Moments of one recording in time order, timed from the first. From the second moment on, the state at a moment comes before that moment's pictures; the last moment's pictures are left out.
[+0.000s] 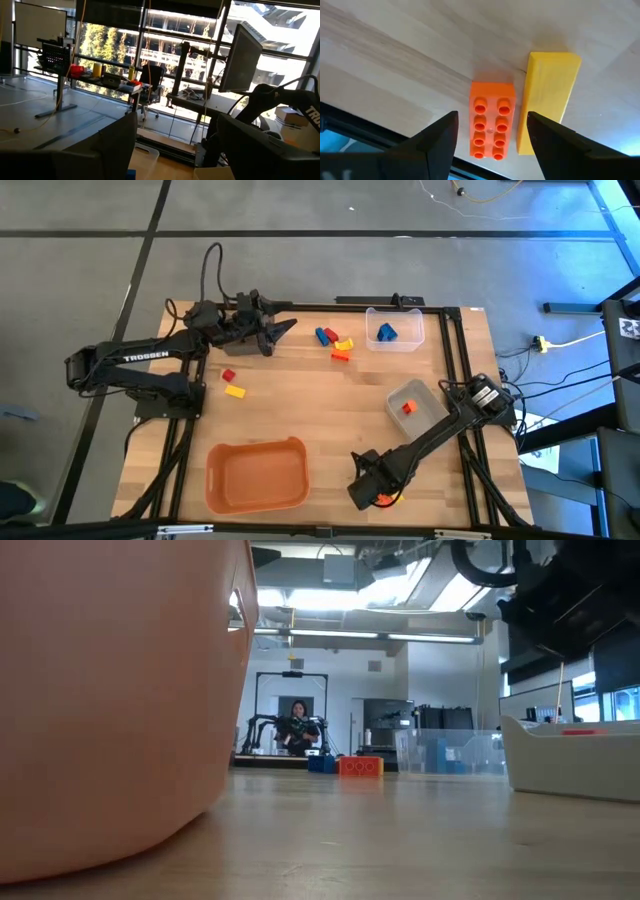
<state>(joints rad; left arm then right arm) 0.38 1.03 0.73 0.56 0.07 -0.23 0.63 2.02 1.45 -0.88 -0.20 1.71</state>
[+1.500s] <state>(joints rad) 0.38 1.03 0.72 0.55 0.07 -0.22 0.64 2.03 1.45 -0.83 -0.19 1.80</state>
